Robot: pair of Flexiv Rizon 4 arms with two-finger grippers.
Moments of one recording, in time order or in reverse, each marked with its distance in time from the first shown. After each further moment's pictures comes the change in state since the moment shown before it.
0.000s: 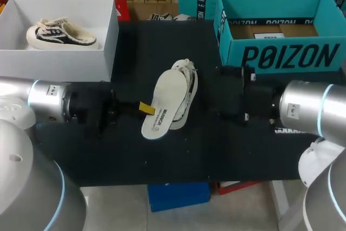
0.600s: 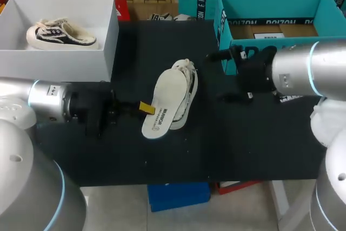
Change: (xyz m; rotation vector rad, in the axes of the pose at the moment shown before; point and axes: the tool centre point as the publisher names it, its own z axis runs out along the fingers) left arm 0.000 0.002 0.000 -0.007 -0.001 0.005; right arm 0.025 0.011 0.006 -0.066 -0.231 -0.313
